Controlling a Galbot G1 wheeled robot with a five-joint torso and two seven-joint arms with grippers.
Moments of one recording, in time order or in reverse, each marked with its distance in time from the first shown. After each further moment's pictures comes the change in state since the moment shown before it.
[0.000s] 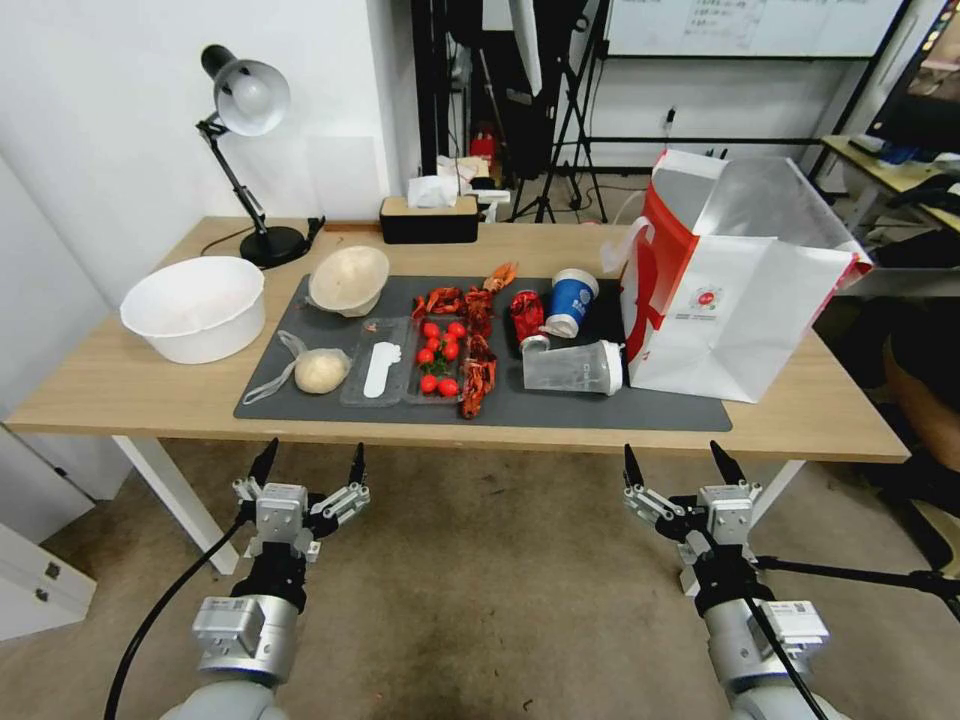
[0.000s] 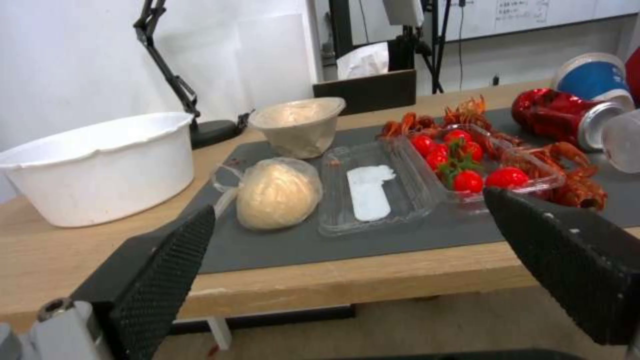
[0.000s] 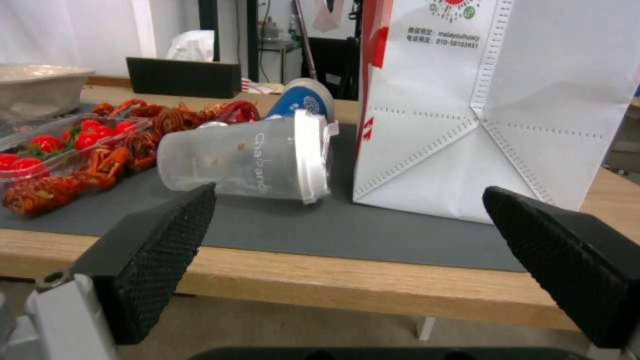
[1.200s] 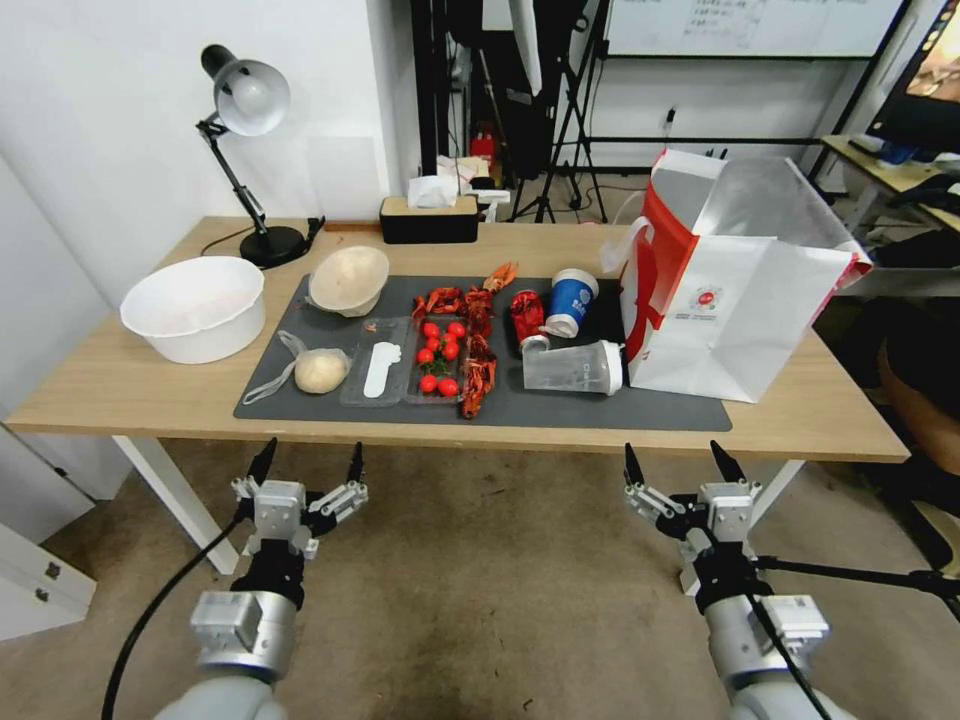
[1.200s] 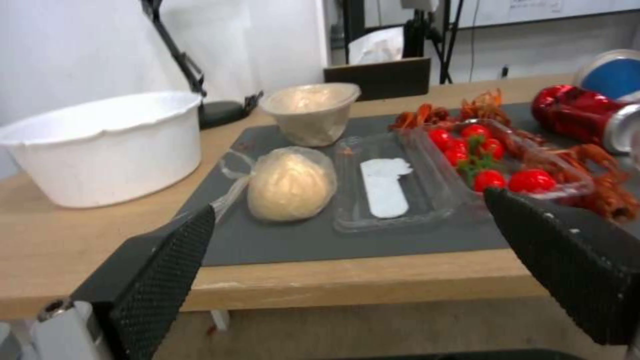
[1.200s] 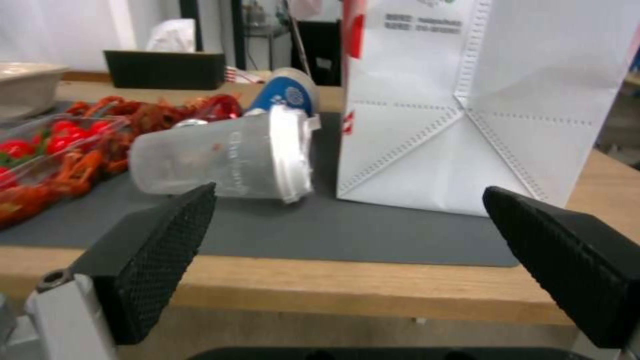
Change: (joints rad) left arm -0.052 -0.002 -0.042 -0.021 -0.071 0.129 0.011; right arm 0.053 -0.008 0.025 0.021 0.056 -0.125 0.014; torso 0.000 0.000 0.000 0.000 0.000
